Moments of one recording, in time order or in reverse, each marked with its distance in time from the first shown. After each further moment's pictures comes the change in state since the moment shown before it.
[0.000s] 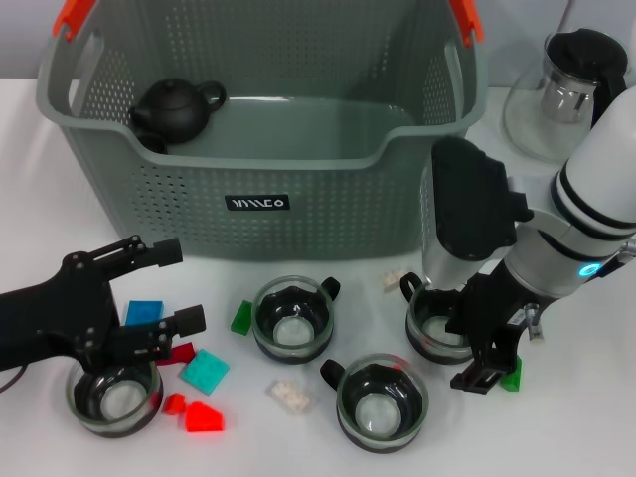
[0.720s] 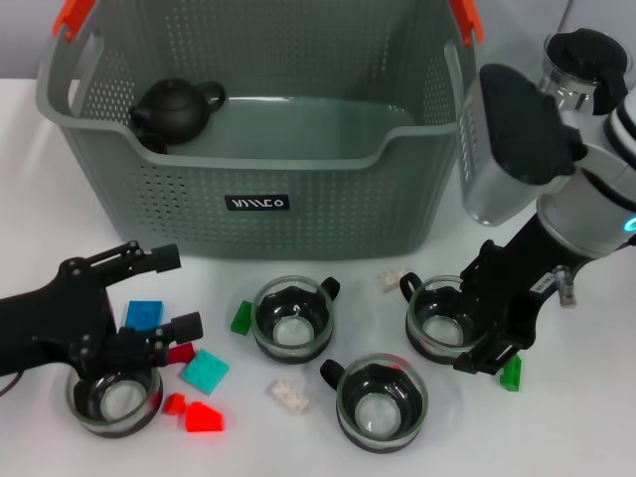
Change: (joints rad) left arm 0.011 -0.001 0.001 0.008 0.000 0.018 -0.001; right arm 0.029 0.000 0.242 -0.079 0.001 -0.198 -0.076
